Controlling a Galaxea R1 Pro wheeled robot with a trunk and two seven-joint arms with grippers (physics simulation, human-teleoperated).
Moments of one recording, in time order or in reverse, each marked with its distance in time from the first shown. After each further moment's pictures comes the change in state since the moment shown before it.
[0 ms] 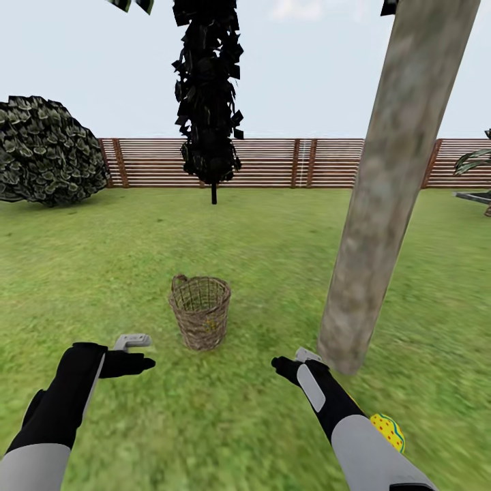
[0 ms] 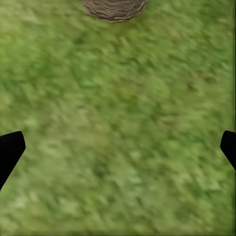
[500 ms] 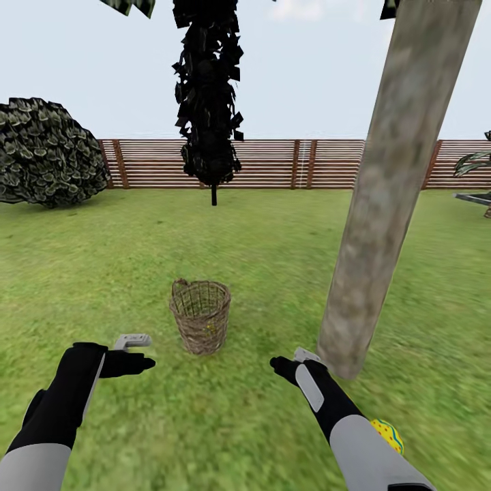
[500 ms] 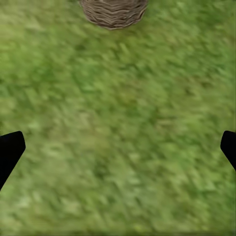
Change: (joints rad) left arm 0.000 0.000 0.000 -0.001 0.000 -0.001 0.001; right arm 0.000 0.008 0.001 0.000 0.000 -0.004 0.000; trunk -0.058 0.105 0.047
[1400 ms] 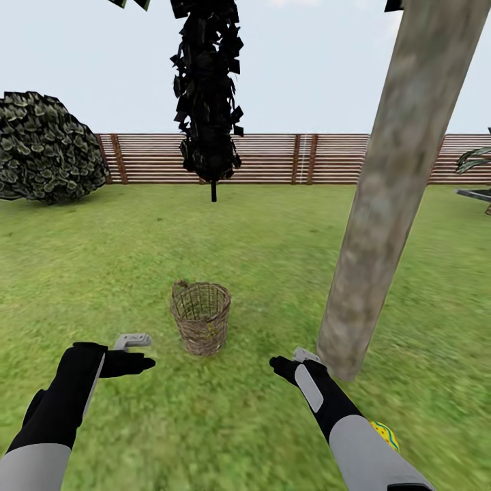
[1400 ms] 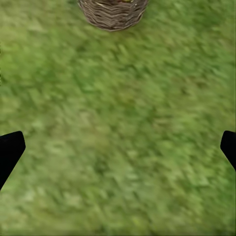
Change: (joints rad) left arm 0.000 0.000 0.000 0.000 0.000 -0.001 -0.001; right arm 0.000 0.002 0.002 0.002 -0.001 -0.007 0.000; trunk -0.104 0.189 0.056
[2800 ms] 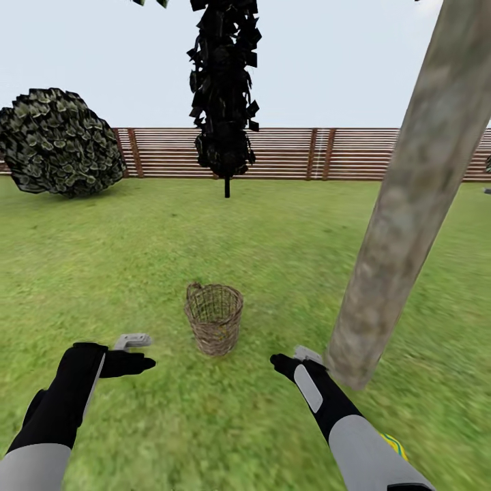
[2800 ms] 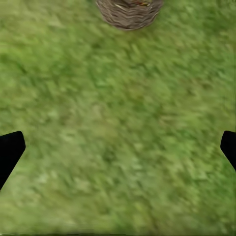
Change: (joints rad) left arm 0.000 -0.001 0.000 0.000 0.000 0.001 -0.002; right arm 0.000 0.000 0.011 0.000 0.001 -0.053 -0.002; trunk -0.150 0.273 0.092
